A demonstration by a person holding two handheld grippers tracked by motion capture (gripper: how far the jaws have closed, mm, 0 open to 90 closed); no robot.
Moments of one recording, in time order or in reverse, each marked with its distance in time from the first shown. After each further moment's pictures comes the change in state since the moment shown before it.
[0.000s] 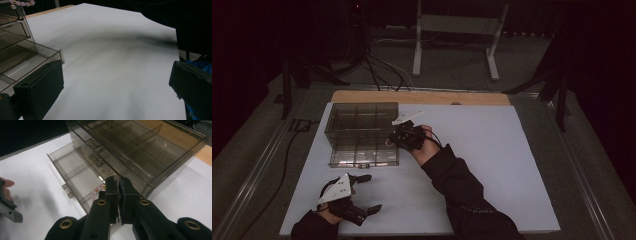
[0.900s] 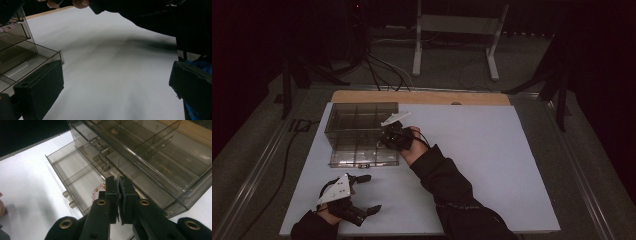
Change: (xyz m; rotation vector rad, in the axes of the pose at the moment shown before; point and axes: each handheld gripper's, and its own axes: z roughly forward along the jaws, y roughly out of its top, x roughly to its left) left arm -0.001 0.000 -0.001 -0.005 -0.003 0.000; right arm 0.007 0.004 0.037 0.034 0.020 0.024
